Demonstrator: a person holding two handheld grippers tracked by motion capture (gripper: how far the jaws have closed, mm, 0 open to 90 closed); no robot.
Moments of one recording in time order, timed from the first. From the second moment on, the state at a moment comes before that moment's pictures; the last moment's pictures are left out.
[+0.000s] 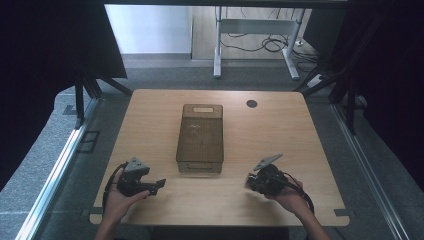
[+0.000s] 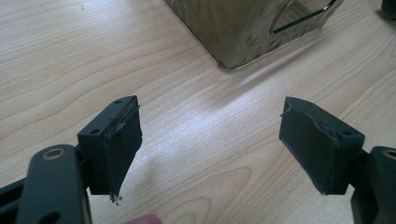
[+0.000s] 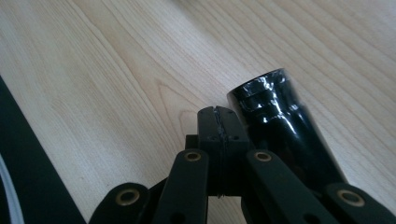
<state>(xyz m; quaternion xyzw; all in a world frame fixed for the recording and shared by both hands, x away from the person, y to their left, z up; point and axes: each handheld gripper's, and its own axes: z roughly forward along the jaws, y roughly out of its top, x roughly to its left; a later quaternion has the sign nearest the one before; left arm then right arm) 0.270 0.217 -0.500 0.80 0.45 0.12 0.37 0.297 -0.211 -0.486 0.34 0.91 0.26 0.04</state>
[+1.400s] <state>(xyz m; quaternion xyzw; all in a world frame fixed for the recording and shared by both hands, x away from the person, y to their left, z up) 0.272 0.216 -0.502 0.80 0.45 0.12 0.37 0.333 -0.203 -0.497 0.37 0.90 0.24 0.05</state>
